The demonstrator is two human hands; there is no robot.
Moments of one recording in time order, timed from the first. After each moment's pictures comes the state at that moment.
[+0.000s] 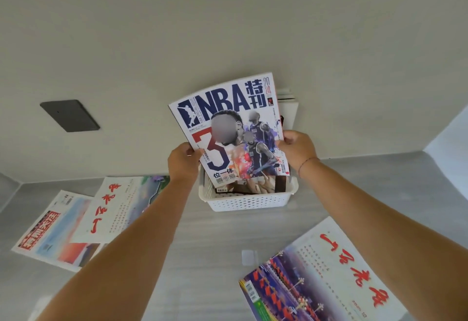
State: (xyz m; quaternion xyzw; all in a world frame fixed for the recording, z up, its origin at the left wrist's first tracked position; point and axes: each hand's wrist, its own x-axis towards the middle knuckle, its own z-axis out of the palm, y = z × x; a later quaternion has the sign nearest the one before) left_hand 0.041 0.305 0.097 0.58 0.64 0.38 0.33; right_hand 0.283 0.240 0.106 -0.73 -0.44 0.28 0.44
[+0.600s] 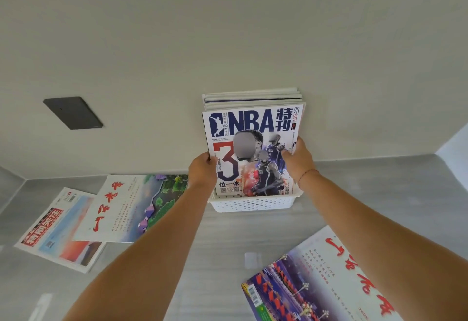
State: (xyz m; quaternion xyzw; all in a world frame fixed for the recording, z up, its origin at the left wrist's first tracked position) left_hand 0.065 0.300 0.068 0.60 0.66 0.29 0.34; right_hand 0.275 0.245 0.074 -0.75 -0.39 0.31 0.44
